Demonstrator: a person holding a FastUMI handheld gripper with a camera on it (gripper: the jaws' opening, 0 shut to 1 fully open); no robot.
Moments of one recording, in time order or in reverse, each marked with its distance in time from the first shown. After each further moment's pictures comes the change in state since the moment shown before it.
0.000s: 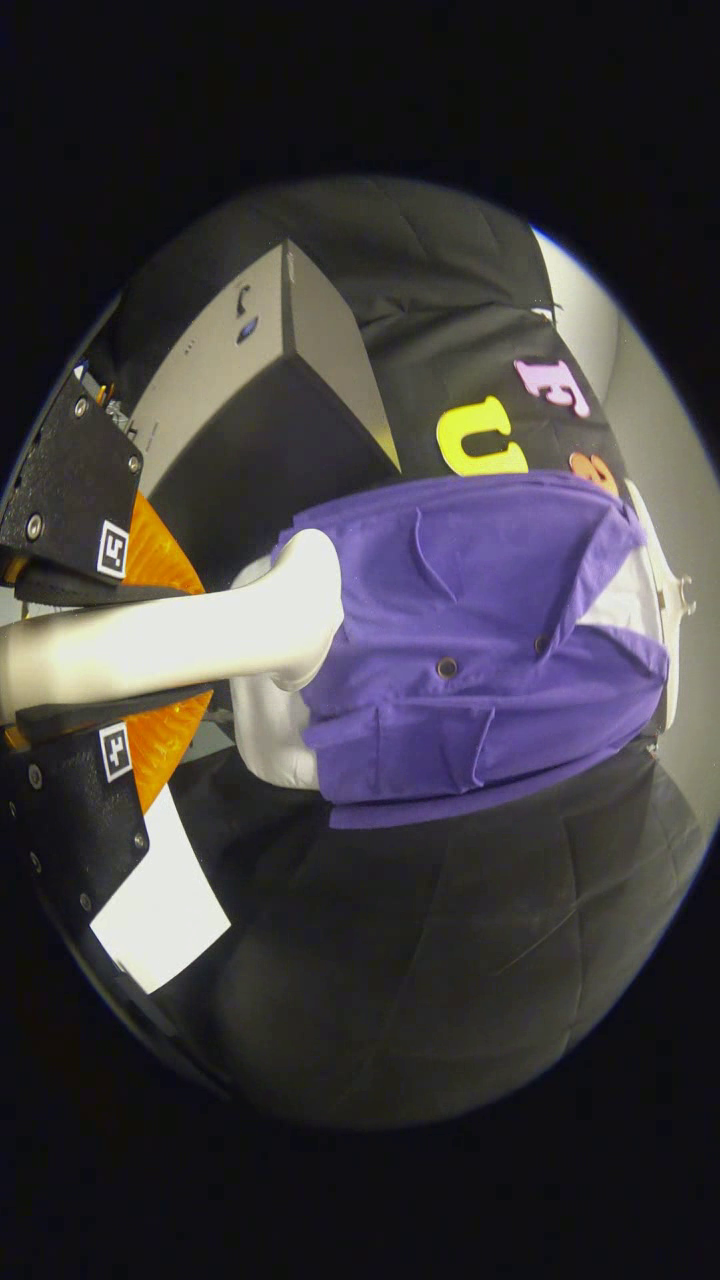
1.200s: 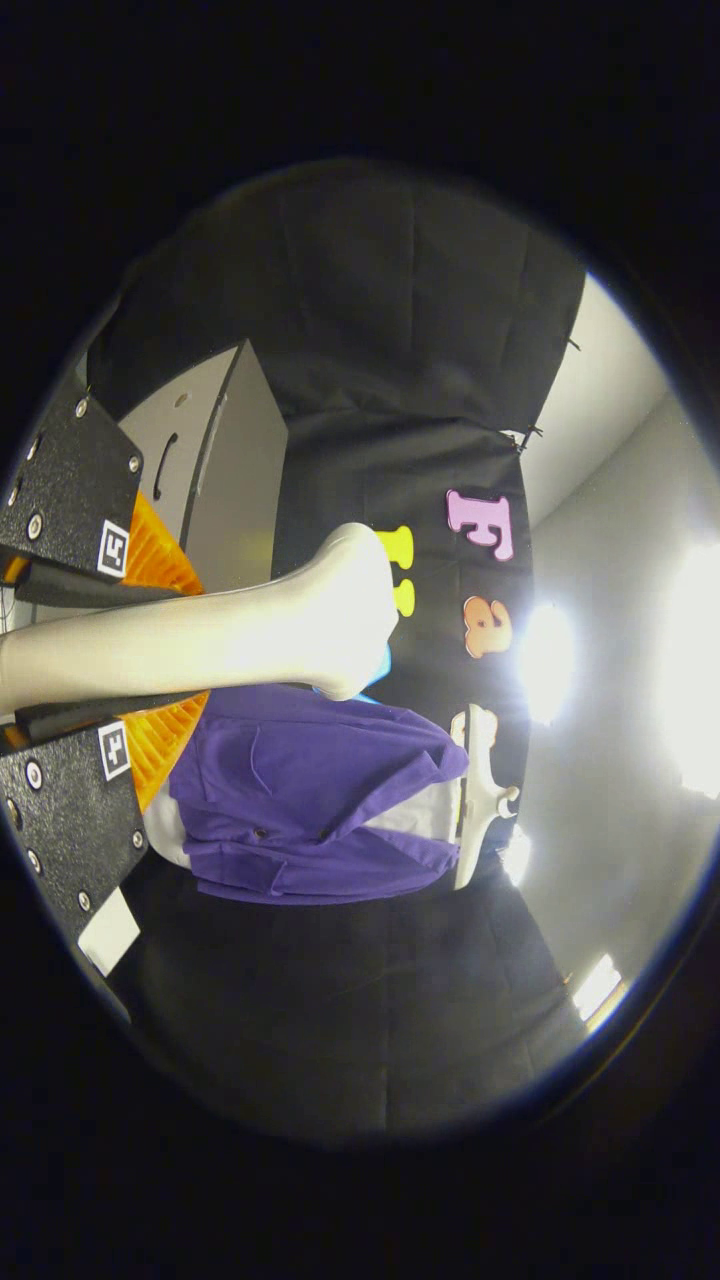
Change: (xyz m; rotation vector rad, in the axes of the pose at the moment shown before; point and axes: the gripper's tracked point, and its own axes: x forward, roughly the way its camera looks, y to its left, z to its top) arm -0.147 0.260 0.101 -0.210 -0.375 -0.058
